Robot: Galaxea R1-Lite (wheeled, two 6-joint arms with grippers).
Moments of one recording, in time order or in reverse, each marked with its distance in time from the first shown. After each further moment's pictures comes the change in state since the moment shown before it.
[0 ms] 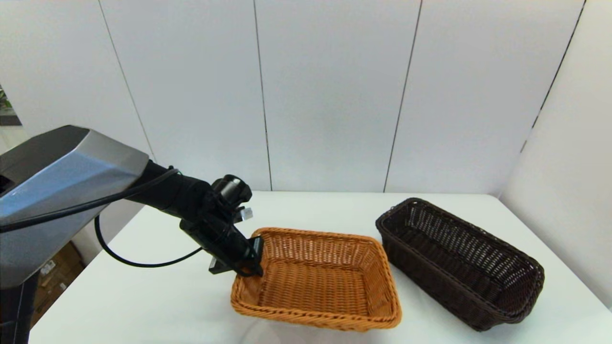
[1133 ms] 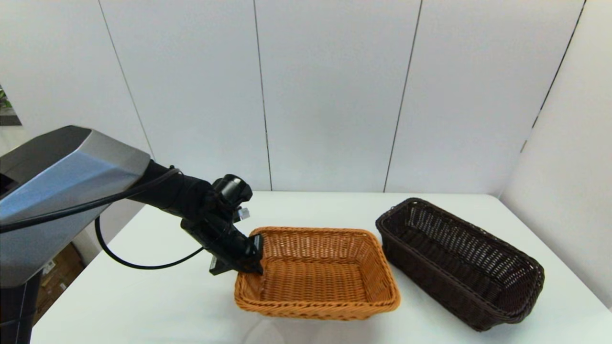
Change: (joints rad) left arm 0.004 0.006 -0.009 0.001 0.006 -0.095; right arm 0.000 0.000 0.000 0.000 0.000 0.000
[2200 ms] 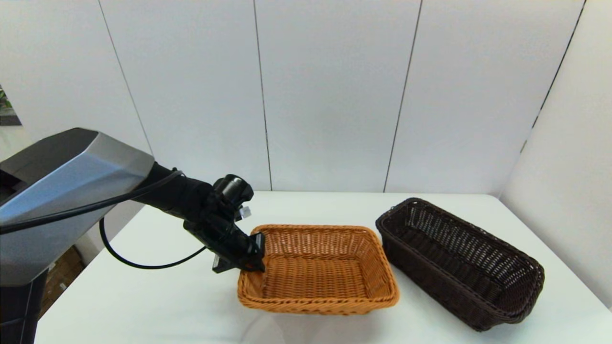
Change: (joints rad) left arm 0.000 0.015 0.002 -0.049 0.006 -0.003; right arm 0.000 0.000 0.000 0.000 0.000 0.000
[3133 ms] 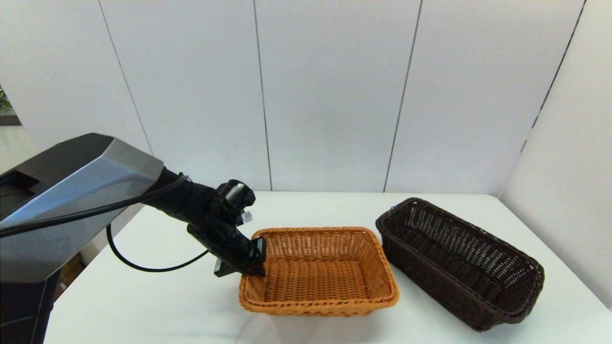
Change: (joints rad) left arm -0.002 0.036 -0.002 -0.005 0.000 0.003; right arm 0.000 0.000 0.000 0.000 0.000 0.000
